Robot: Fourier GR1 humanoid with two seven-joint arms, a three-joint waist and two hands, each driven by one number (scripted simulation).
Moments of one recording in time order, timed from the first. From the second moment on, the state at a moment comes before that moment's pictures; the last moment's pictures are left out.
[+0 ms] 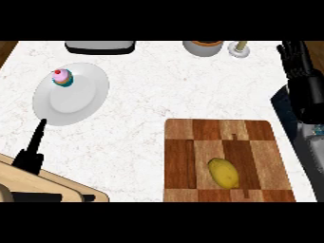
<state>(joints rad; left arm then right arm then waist) 0.05 0.59 -0.34 -1.39 0.06 0.44 -0.05 -0.41 -0.34 0.01 -1.41 -0.13 -0.10 -0.21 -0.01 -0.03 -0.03</state>
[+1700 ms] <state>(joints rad) -0.14 0.46 -0.11 -1.37 0.34 0.17 0.13 -0.60 -0.67 0.28 -2.04 0.04 0.65 0.10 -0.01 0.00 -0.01</state>
